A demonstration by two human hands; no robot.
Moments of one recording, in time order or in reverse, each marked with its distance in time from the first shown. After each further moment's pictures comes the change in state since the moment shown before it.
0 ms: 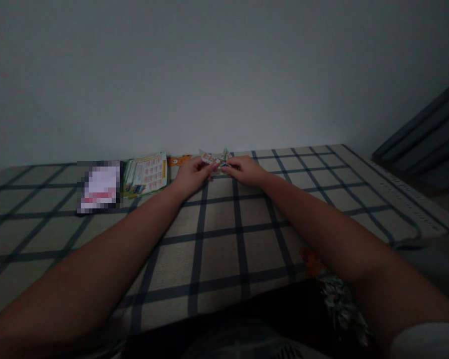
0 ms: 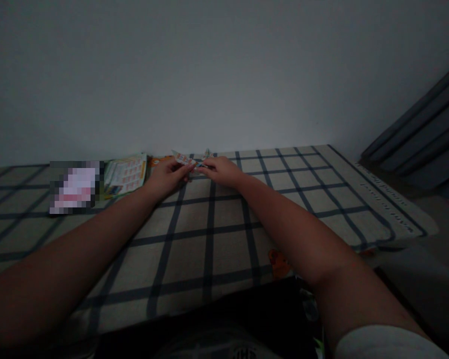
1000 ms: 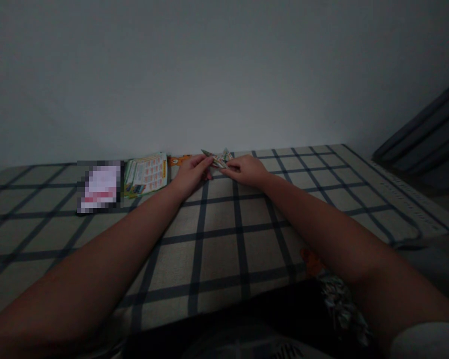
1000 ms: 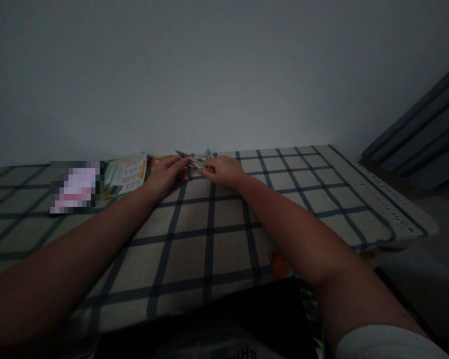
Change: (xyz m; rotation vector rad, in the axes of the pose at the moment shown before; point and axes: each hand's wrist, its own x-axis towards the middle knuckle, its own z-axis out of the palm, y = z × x) left_hand 0.006 -0.009 0.000 -0.214 0.040 -0.125; right_hand -0.005 -0.011 -0.005 -0.283 0.006 0.138
